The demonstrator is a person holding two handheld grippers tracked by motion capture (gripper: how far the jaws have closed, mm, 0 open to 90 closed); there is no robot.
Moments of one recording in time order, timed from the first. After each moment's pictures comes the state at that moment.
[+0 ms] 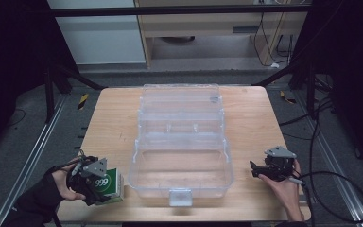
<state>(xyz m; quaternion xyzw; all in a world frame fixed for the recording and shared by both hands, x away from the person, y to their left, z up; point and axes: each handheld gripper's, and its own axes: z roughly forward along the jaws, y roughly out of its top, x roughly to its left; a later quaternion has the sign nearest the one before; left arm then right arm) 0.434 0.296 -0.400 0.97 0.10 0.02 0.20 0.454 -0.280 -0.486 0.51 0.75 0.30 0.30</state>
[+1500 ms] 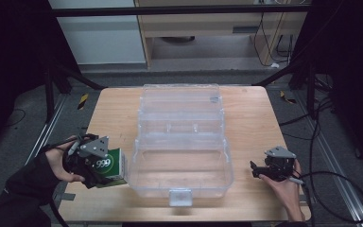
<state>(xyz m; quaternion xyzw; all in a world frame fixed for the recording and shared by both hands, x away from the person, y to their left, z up) 0.445 0.264 -0.317 0.97 0.08 0.05 0.21 0.454 -0.280 -0.487 0.50 0.75 0.30 0.31</state>
